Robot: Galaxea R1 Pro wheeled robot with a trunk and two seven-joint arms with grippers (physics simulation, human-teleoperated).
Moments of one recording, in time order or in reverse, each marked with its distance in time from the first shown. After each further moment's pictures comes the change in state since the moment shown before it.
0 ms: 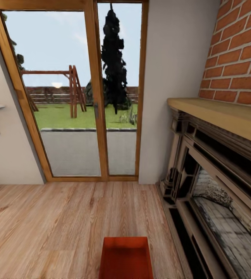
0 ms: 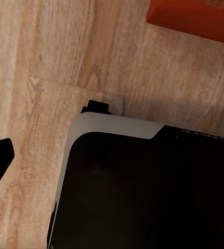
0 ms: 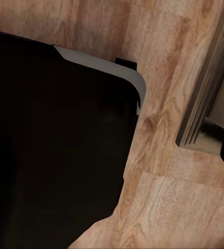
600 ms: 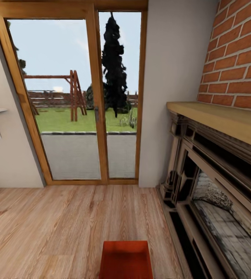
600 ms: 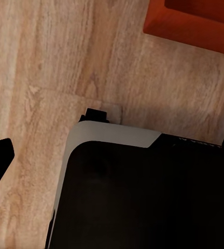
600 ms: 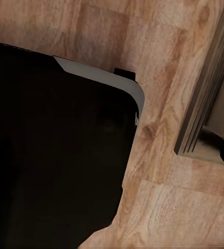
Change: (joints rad) left arm 0.000 0.000 0.000 0.000 0.000 0.000 0.000; right arm 0.000 0.001 0.001 0.000 0.000 -0.002 0.002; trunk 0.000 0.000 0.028
